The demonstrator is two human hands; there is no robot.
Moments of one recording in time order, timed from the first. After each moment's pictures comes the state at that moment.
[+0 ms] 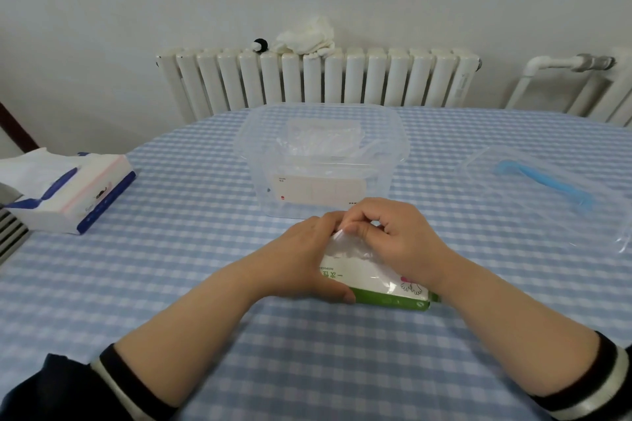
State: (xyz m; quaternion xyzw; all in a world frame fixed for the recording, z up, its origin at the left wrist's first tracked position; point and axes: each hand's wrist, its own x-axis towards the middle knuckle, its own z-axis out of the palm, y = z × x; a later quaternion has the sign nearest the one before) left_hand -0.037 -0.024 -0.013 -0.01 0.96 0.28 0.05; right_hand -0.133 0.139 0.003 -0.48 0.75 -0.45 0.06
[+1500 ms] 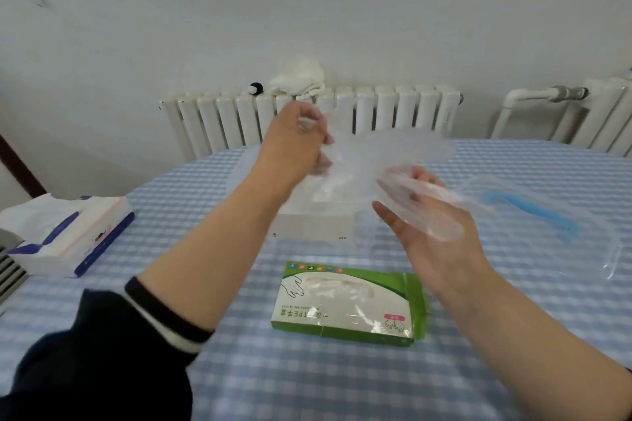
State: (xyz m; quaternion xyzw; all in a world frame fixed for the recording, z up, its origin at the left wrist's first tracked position) left_hand -0.107 -0.018 0.124 -0.16 0.76 0.56 -0.28; right_hand -0.137 0.153 0.057 -0.18 0.40 -0.88 0.18
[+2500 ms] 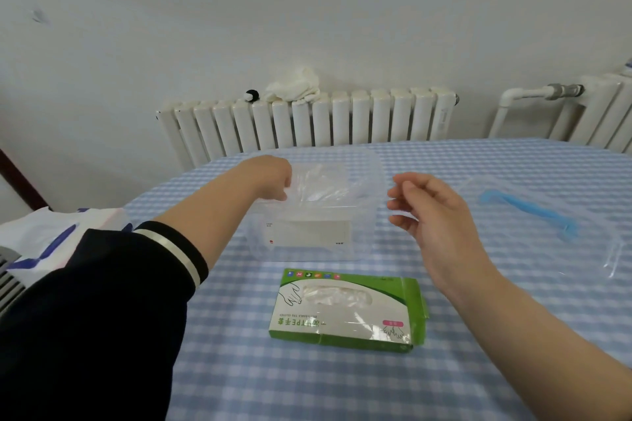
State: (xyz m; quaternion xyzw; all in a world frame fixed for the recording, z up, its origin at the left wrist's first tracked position) left_hand -0.163 -0.108 0.086 -0.14 0.98 -0.09 0.11; right_hand -0.152 0.159 0.060 -0.16 0.59 -0.78 0.09
